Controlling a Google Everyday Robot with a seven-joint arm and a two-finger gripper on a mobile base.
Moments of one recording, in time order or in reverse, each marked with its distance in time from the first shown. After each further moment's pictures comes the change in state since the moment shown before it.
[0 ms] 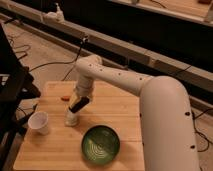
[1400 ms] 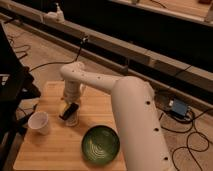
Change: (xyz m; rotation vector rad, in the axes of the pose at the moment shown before) arm -0.025 0.044 0.076 -0.022 0.147 -0.147
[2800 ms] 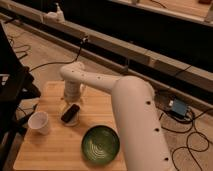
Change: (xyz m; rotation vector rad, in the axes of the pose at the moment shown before) arm -0.001 -0.009 -0.012 0.030 -0.034 0.029
